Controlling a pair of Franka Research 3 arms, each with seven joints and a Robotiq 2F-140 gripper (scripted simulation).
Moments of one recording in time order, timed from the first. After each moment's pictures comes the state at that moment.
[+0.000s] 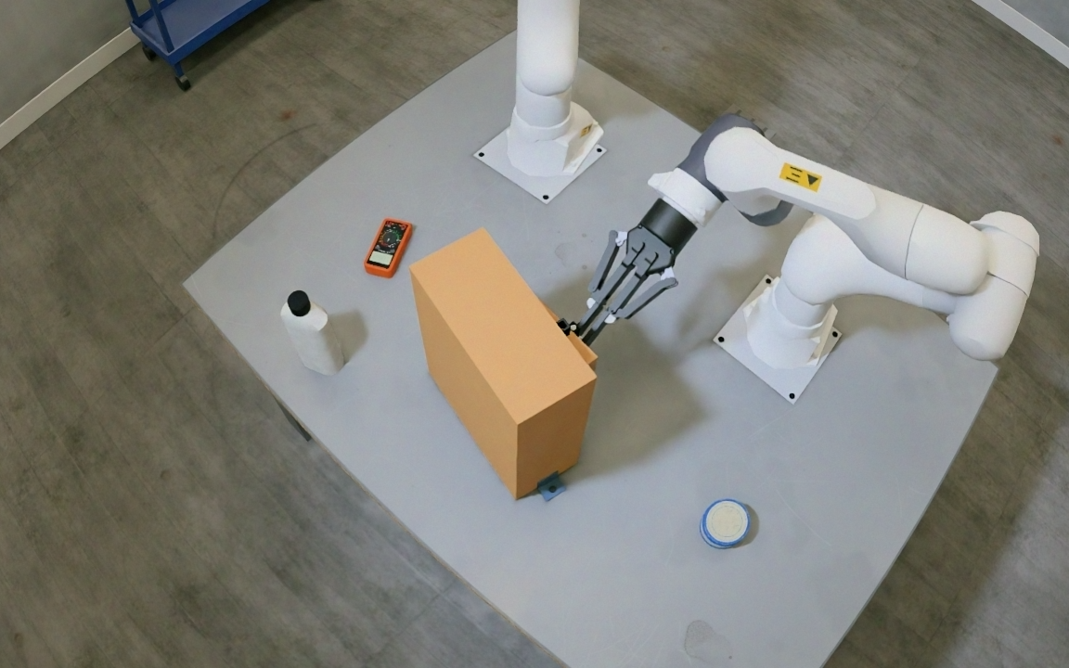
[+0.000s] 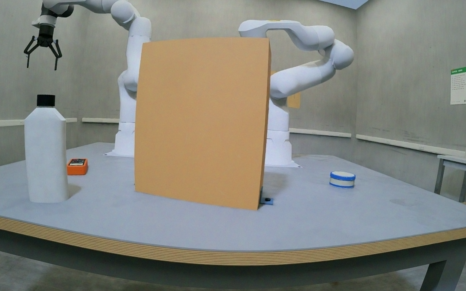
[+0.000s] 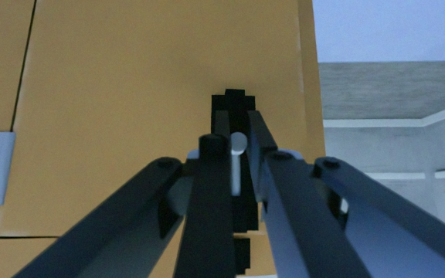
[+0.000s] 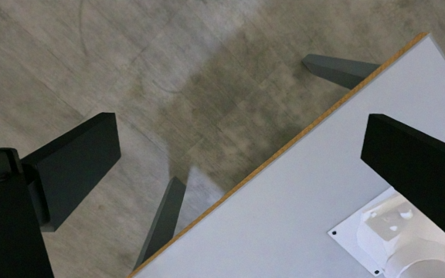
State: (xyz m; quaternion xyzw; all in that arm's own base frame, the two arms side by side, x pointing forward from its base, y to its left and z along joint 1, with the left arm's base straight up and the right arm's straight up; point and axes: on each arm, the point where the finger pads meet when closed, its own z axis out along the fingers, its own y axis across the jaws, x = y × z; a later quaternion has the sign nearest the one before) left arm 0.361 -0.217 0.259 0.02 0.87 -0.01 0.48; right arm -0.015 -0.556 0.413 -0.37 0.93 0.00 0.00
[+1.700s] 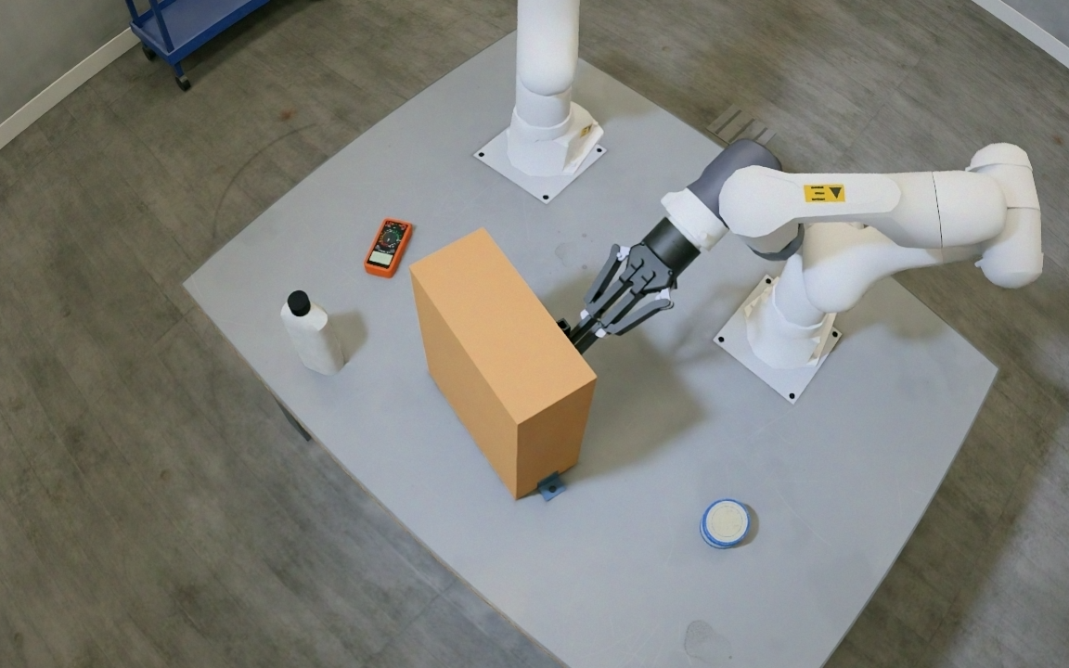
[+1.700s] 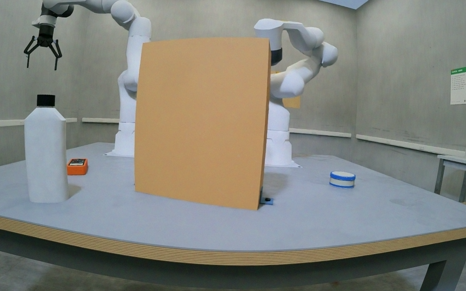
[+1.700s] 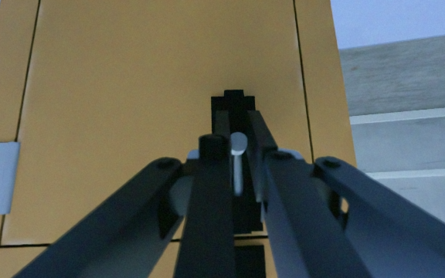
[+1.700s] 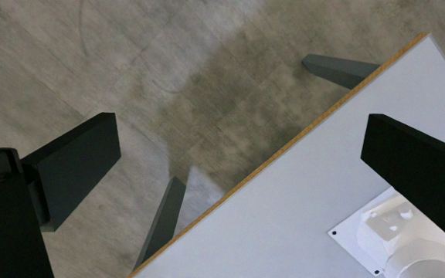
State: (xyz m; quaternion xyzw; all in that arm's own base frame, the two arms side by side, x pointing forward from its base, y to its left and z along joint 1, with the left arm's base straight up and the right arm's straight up) left arm 0.385 -0.215 0.260 0.11 0.87 -0.04 0.47; right arm -0.015 -0.556 0.413 -0.37 0.93 0.00 0.00
